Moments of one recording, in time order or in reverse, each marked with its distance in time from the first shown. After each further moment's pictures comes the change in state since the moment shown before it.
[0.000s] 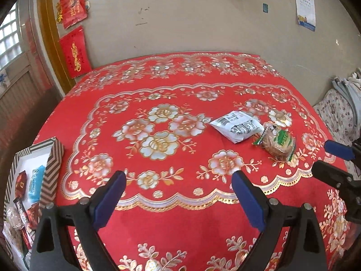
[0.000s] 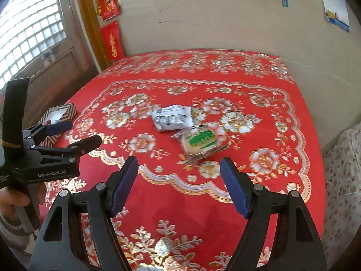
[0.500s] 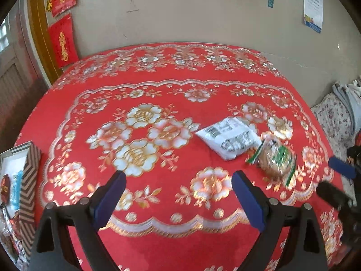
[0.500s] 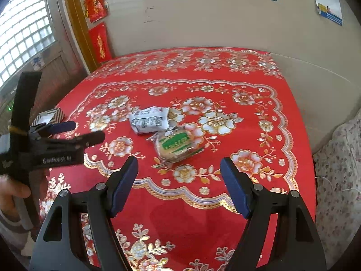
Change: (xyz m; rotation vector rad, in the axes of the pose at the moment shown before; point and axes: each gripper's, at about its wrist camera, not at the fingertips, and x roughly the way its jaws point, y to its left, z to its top) left arm 0.038 -0.016 0.031 -0.046 0.076 -0.064; right arm 0.006 -0.029 0.005 0.028 0.012 -0.039
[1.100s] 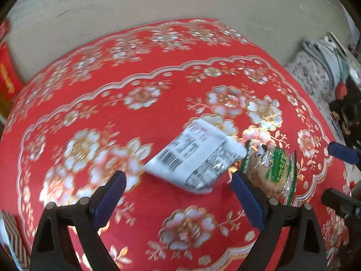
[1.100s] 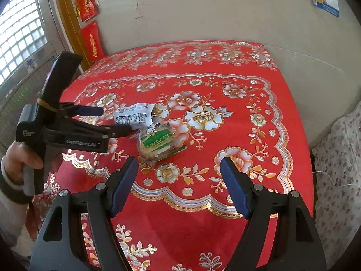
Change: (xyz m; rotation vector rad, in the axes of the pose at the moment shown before) left arm 0.065 -0.043 0.037 0.288 0.132 -0.177; right arm 0.013 -0.020 0.001 0.019 0.031 -0.013
